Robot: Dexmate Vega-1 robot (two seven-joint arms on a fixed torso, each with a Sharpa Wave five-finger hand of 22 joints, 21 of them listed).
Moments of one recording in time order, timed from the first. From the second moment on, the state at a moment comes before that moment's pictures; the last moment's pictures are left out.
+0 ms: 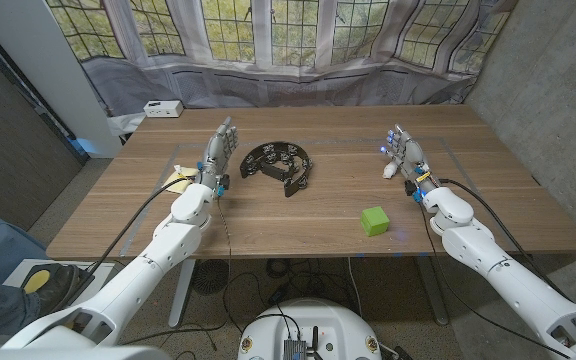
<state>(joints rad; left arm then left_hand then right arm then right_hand) 0.88 0.47 0.36 -1.36 -0.58 -0.34 0.13 0.17 -0.04 0.44 -0.07 0.19 0.16 0.10 0.21 0.17 0.17 0.09 0.24 0.19 0.12 0.09 0.20 0.17 0.07 0.09 0.22 0.18 -0.91 -0.56 -0.34 -1.35 0.64 0.33 0.02 0.21 0.05 0.24 -0.12 0.18 0.14 0.04 0.18 0.18 0.09 0.12 0.23 0.19 0.01 0.08 0.21 0.22 0.26 0.00 0.21 0.17</state>
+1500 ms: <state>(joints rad) 0.92 0.50 0.37 -1.37 -0.28 -0.58 0.23 0.46 -0.04 0.53 -0.19 0.18 0.31 0.04 0.22 0.18 0.32 0.00 0.25 0.19 0.26 0.04 0.20 0.17 0.22 0.08 0.23 0.18 -0.96 -0.54 -0.34 -1.38 0.60 0.42 -0.01 0.22 0.05 0.24 -0.12 0.18 0.14 0.05 0.19 0.18 0.11 0.12 0.23 0.19 0.02 0.08 0.21 0.22 0.27 0.00 0.21 0.17</state>
